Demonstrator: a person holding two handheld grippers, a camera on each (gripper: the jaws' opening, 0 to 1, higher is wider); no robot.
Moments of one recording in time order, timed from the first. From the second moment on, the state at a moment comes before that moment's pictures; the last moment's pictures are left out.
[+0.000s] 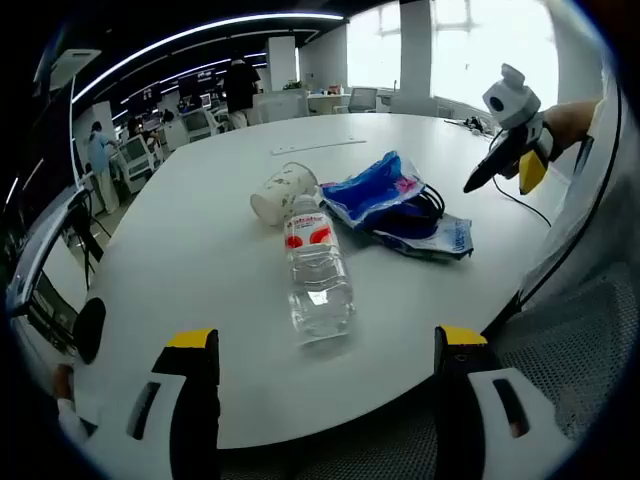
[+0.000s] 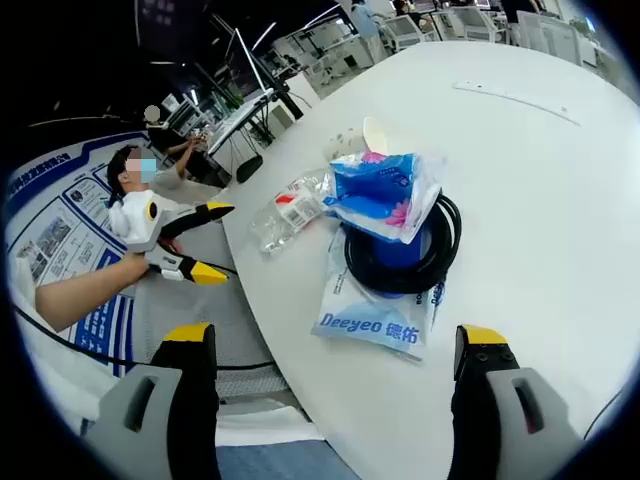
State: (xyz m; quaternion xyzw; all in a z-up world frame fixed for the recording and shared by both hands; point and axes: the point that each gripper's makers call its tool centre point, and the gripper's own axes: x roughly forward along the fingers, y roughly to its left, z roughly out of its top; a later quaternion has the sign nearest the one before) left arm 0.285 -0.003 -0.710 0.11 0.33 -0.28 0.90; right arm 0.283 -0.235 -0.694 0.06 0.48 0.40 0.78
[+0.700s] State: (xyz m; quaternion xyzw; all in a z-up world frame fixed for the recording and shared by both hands) left arm 0.288 0.003 -0.713 0.11 0.32 -0.27 0.90; right arm 0.299 -0.232 -0.690 0.08 0.48 0.39 0.79
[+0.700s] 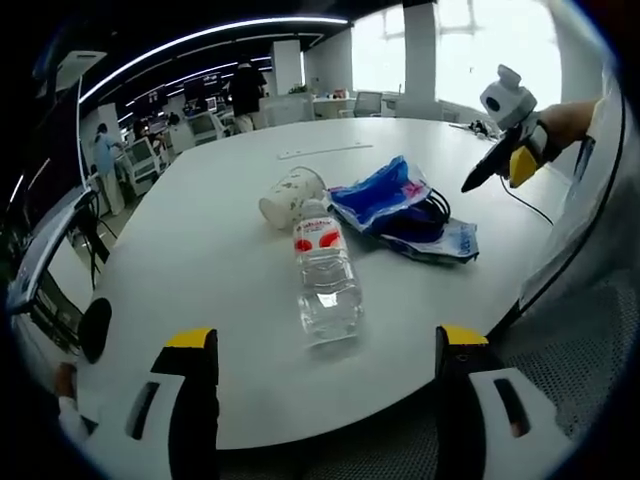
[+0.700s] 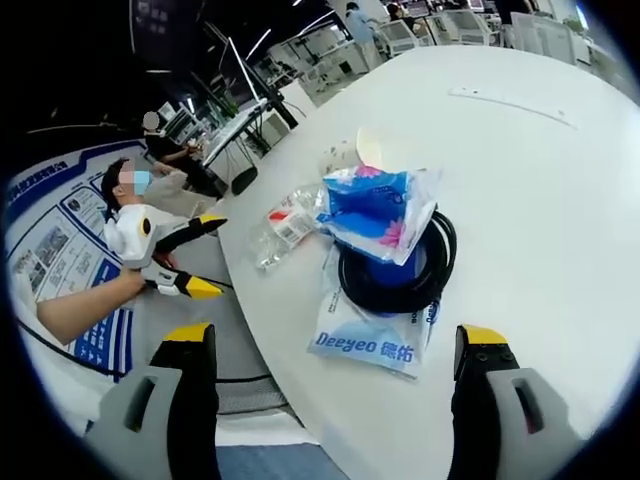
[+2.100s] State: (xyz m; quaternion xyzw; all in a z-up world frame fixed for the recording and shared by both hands) left arm 0.277 -0.017 -0.704 0.11 0.36 -0.25 0.89; right arm 0.283 -0.231 -0.699 0.12 0.52 0.41 0.74
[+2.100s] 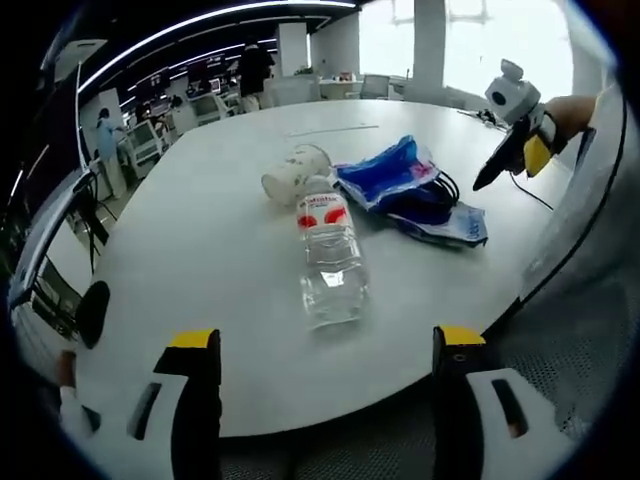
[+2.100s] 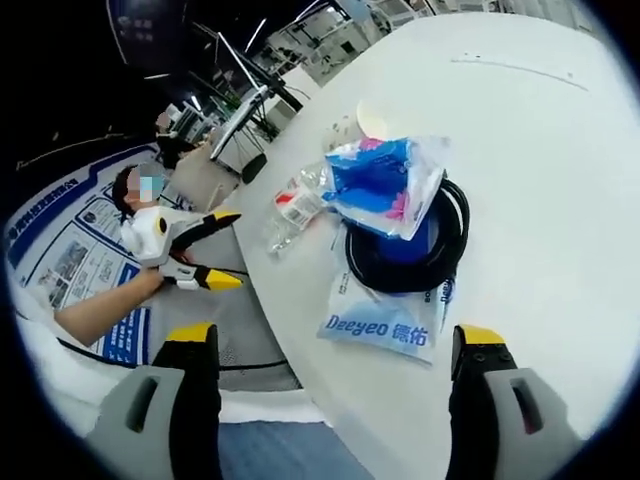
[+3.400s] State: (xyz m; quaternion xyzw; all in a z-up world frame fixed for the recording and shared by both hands) left arm 0.282 -0.003 -0.718 0.07 0.36 -0.26 0.89; right arm 0.247 -0.246 -0.688 0.13 0.47 0.37 0.79
